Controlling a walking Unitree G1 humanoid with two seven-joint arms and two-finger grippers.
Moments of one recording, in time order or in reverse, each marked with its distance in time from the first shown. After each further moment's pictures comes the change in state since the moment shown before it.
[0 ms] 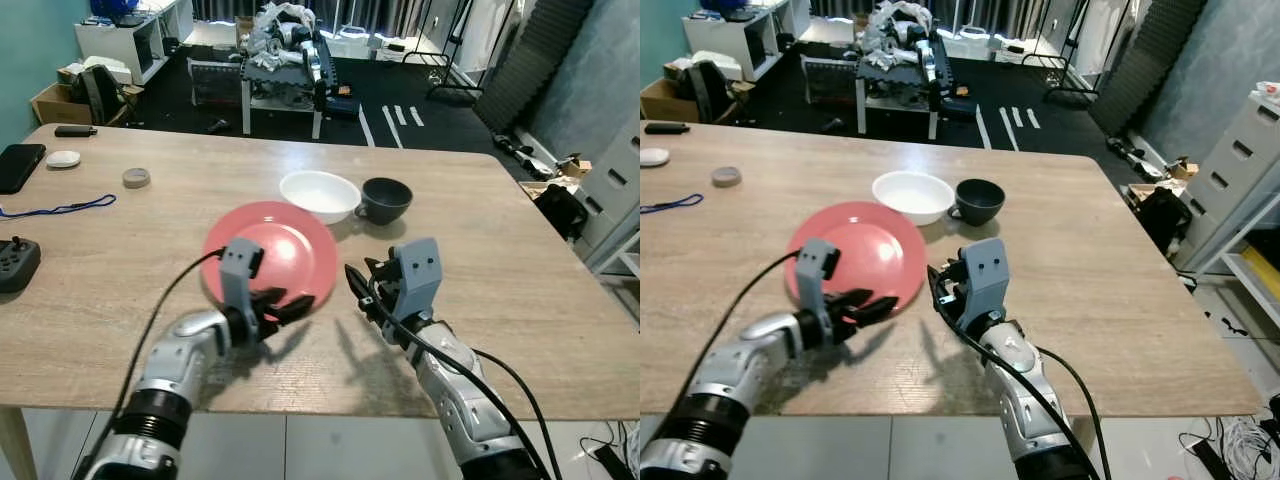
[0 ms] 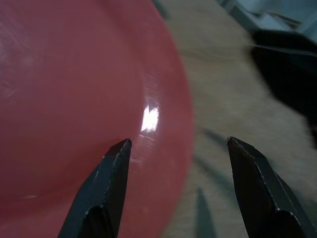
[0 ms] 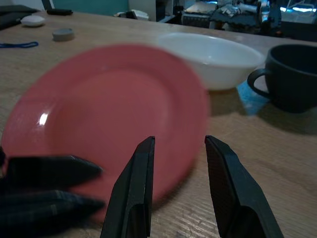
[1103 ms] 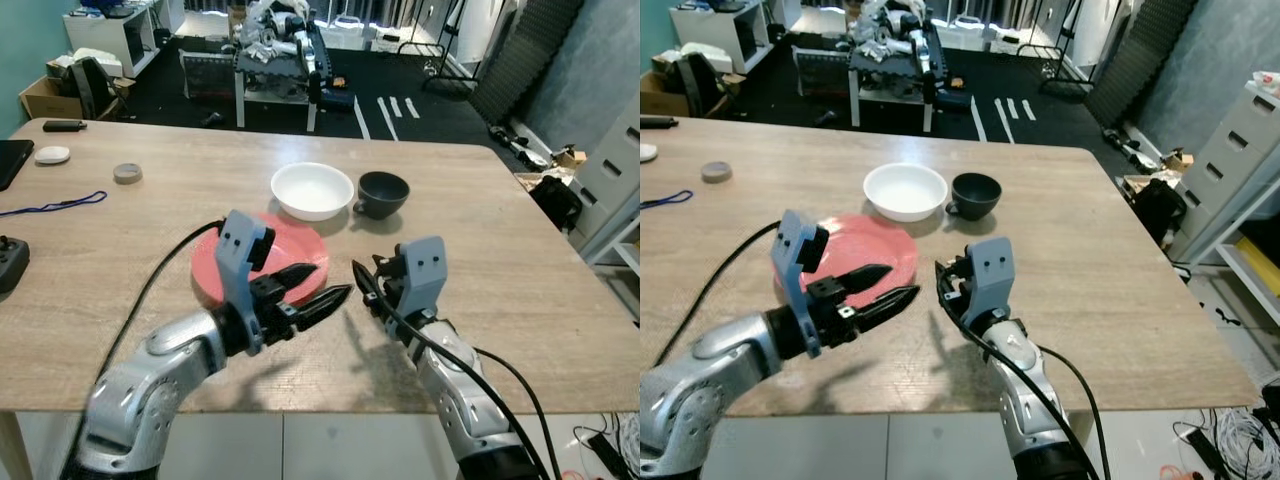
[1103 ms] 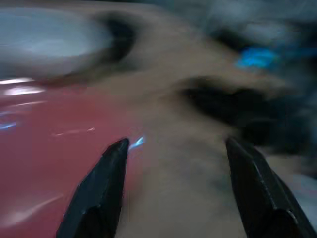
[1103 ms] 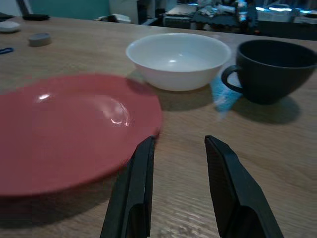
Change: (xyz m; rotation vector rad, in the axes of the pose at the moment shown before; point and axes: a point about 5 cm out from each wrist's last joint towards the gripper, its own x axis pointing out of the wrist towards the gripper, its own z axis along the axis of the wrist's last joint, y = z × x) left arm -0.085 -0.031 0.047 0.262 -0.141 0.200; right arm 0.002 -0.005 0.000 0.014 -0.020 -0.044
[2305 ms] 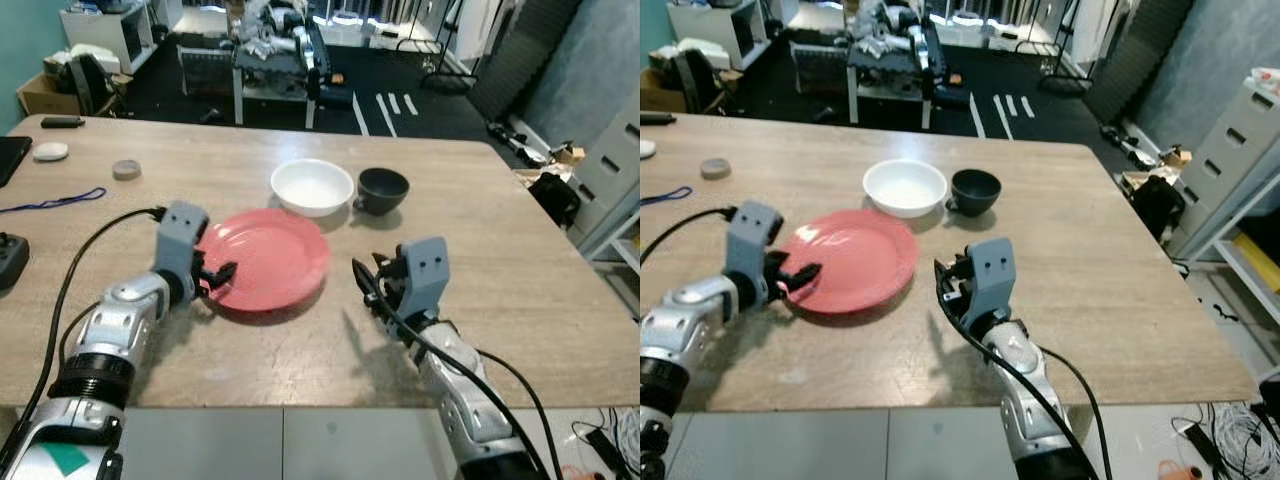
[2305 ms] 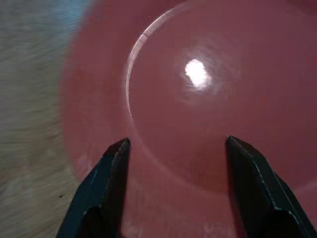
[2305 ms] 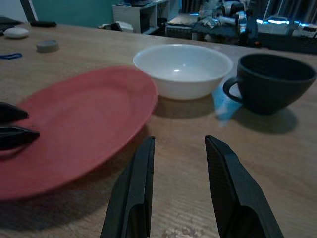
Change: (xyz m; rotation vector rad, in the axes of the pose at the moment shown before) left arm 0.040 0.101 -0.024 0.149 0.235 0.216; right arm -0.007 -0.001 0.010 -0.030 -0.043 -0.004
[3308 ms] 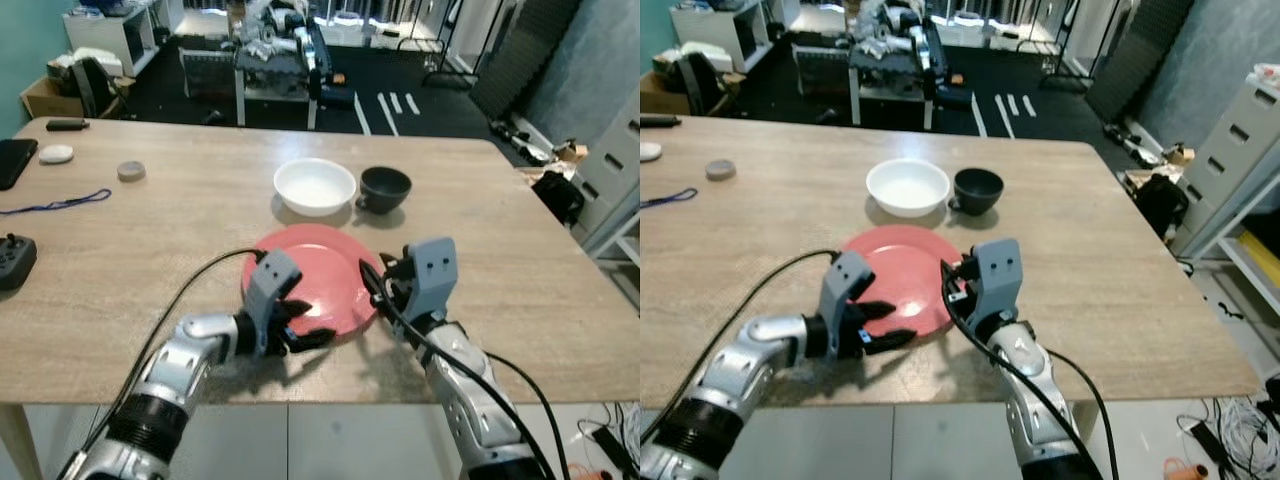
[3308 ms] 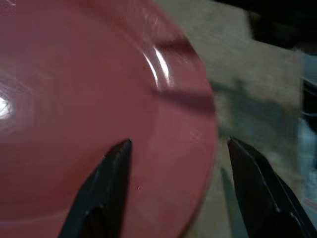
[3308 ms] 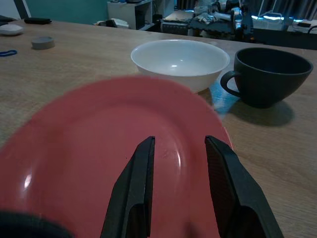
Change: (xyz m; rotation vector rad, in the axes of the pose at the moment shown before) left arm 0.004 -0.125 -0.019 -0.013 -0.020 -0.644; right arm -0.001 -0.002 -0.001 -0.002 0.019 -0.021
